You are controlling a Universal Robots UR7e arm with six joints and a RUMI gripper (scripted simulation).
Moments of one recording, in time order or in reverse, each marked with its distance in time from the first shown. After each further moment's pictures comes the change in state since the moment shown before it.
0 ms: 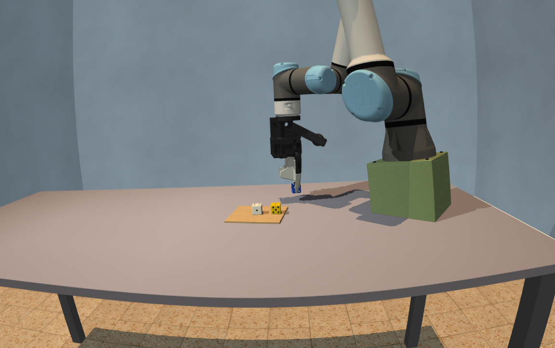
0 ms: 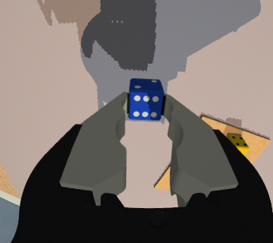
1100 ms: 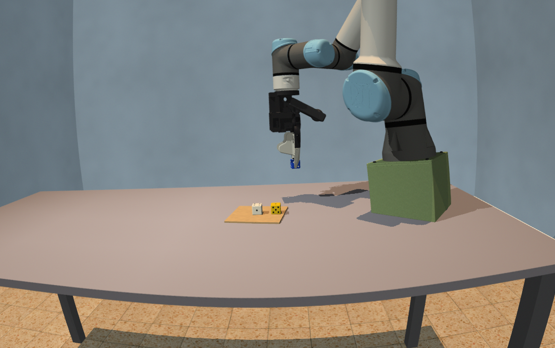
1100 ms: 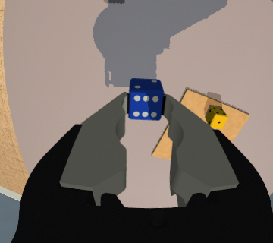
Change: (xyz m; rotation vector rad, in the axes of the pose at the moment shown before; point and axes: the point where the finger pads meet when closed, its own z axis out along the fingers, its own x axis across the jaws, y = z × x) arm 0.000 0.000 -0.073 0.001 0.002 0.000
